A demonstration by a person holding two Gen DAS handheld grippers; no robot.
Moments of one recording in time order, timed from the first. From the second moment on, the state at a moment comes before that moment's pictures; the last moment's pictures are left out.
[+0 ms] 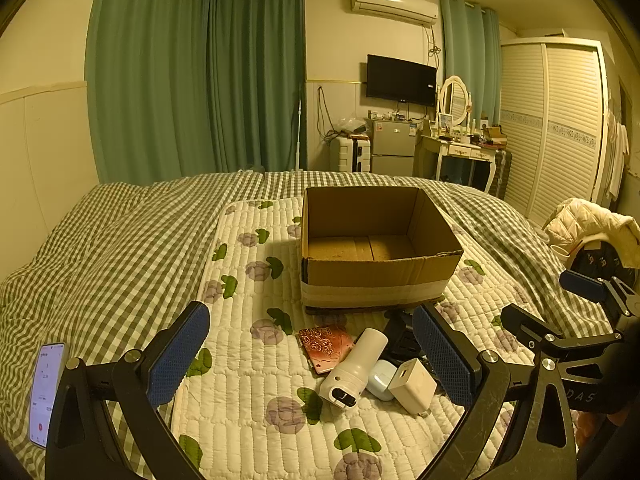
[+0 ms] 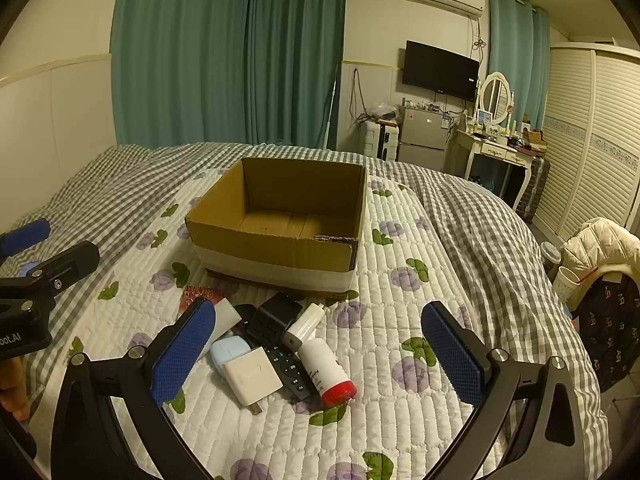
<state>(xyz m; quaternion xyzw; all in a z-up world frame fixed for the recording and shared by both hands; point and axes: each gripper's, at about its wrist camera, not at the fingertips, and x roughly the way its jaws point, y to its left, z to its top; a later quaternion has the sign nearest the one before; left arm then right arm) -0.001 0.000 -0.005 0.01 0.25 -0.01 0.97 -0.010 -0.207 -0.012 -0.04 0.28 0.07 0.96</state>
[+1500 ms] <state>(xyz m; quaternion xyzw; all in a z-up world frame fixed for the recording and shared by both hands) 0.029 0.019 -0.088 0.02 0.36 0.03 0.93 0.012 -0.165 -0.095 -0.10 0.41 0.11 0.90</state>
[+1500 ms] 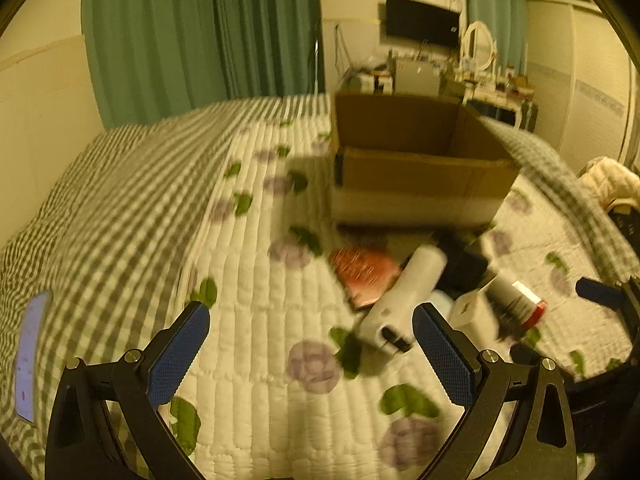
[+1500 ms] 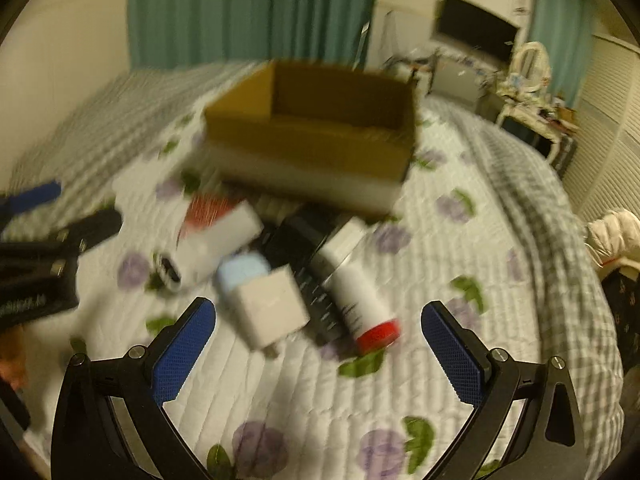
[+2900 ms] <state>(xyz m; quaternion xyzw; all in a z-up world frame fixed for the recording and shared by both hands) 0.087 -0.030 -0.149 0.06 0.46 -0.10 0.88 0.047 -0.177 -0.113 0.01 0.44 0.14 0.89</state>
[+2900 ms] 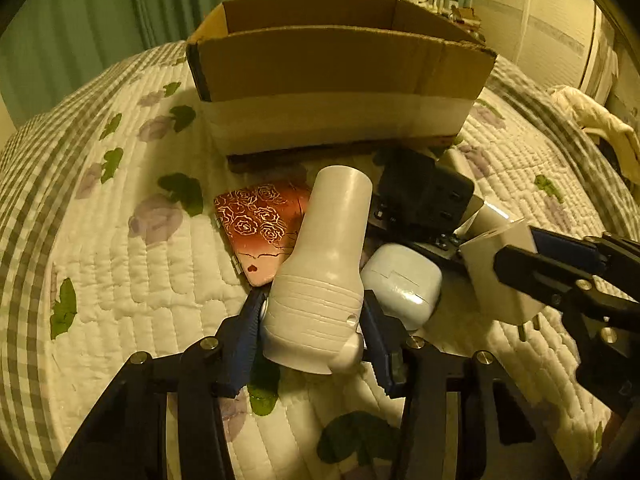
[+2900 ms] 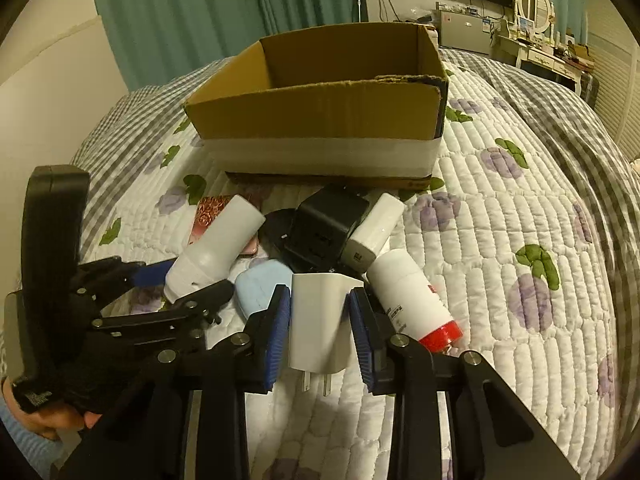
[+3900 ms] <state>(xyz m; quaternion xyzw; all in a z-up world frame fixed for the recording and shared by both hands) 0.178 -0.018 0.005 -0.02 0.37 -0.07 0.93 0.150 -0.167 0.054 -0.03 0.32 0.17 0.93</state>
